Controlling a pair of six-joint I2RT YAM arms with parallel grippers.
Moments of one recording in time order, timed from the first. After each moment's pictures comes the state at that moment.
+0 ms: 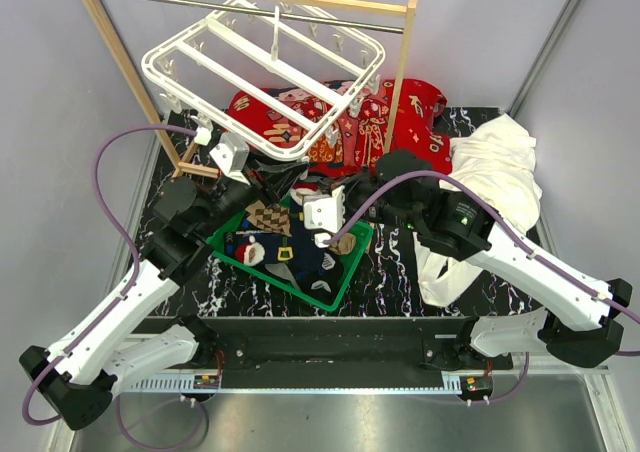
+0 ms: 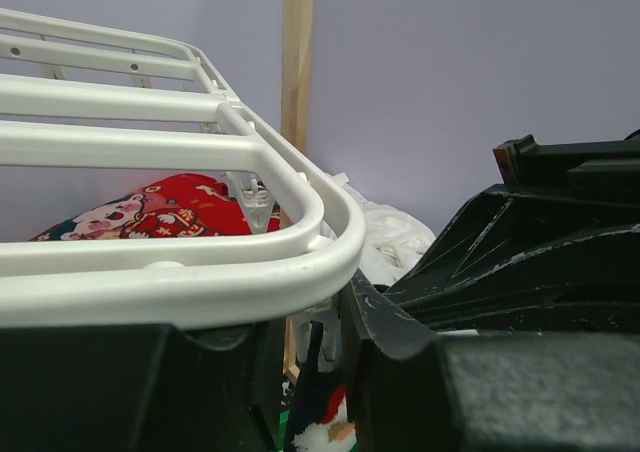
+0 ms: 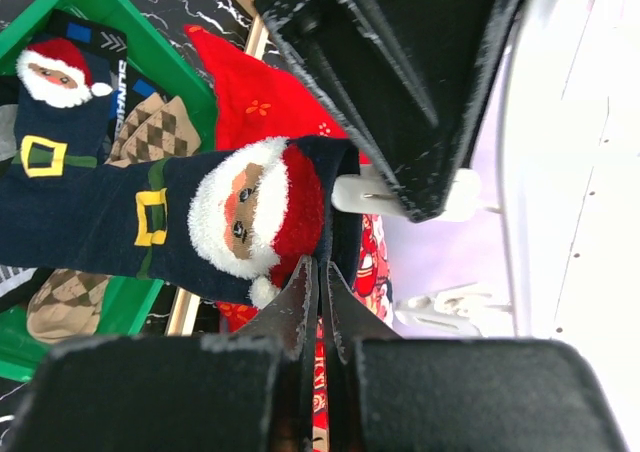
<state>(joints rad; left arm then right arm) -0.65 0.90 0.98 0.19 0.29 -0.15 1.04 1.27 1.53 -0.57 -0.05 -1.06</state>
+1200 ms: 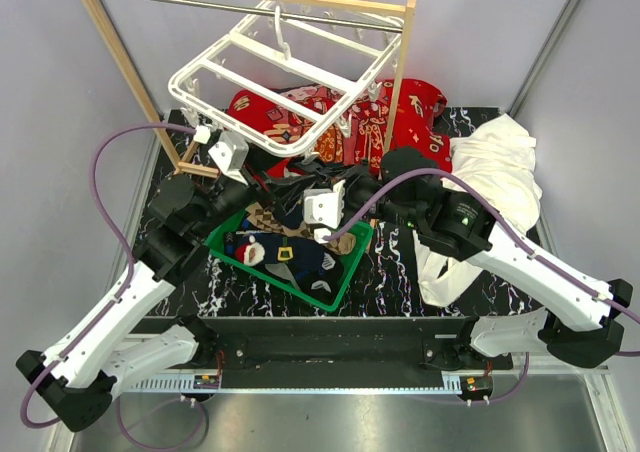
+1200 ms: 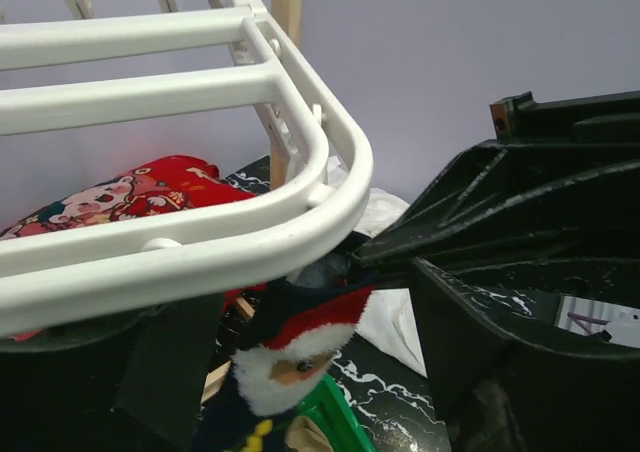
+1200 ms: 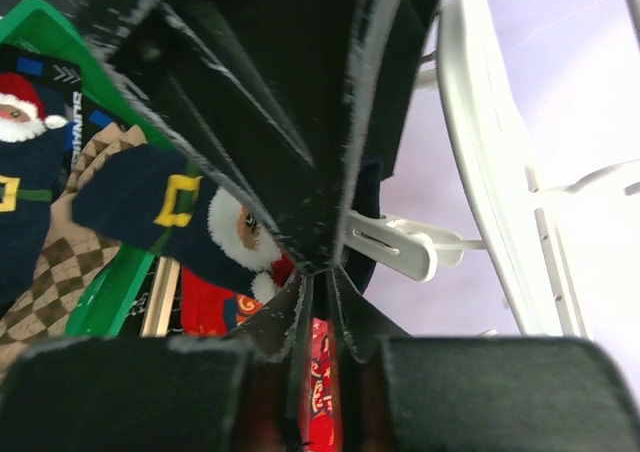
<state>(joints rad) -0.65 0.89 1.01 0.11 0.31 -0.16 1.04 1.26 1.53 -0.48 -0.04 -1.07</state>
